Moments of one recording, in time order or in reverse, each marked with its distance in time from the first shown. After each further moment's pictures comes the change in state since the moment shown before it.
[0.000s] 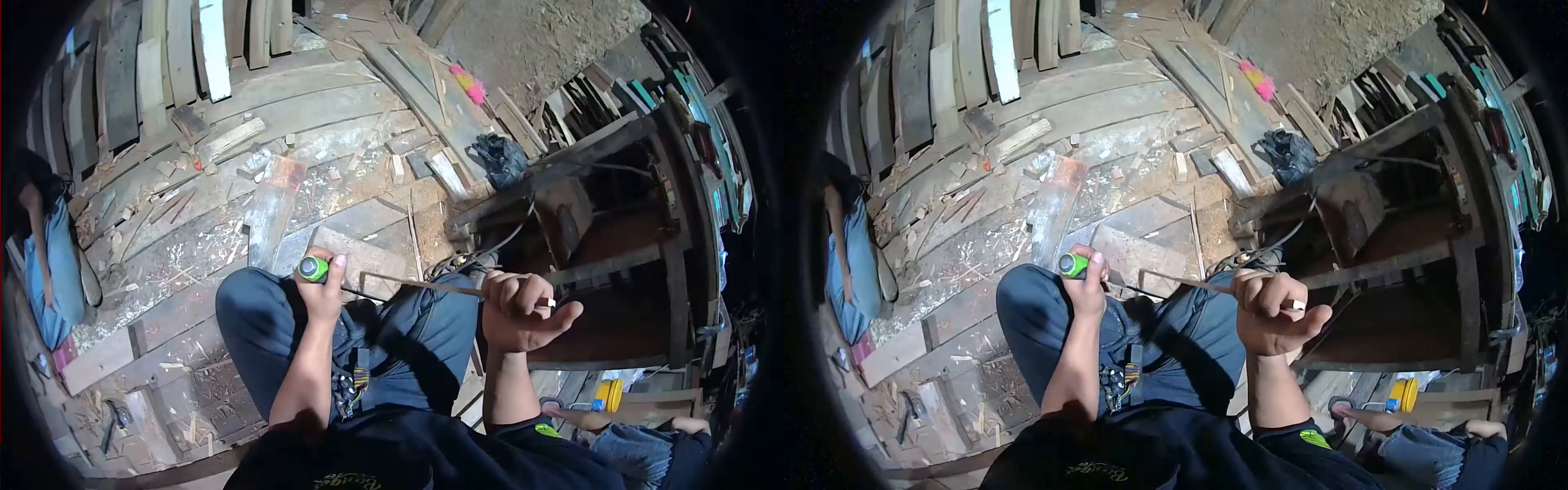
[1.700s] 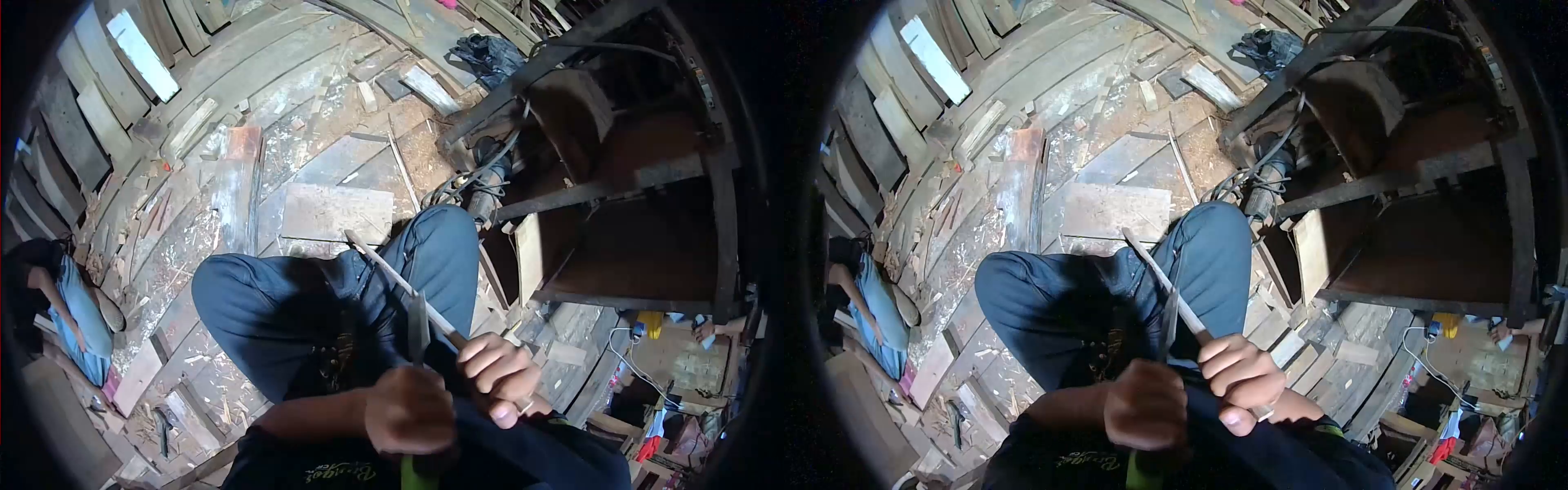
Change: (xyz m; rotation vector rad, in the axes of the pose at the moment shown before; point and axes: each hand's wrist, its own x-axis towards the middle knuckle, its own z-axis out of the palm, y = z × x) left_hand -0.108 0.118 0.105 -0.086 -1.413 0.458; right_hand -0.103 -0.031 -0.027 0.050 -0.245 -0.297
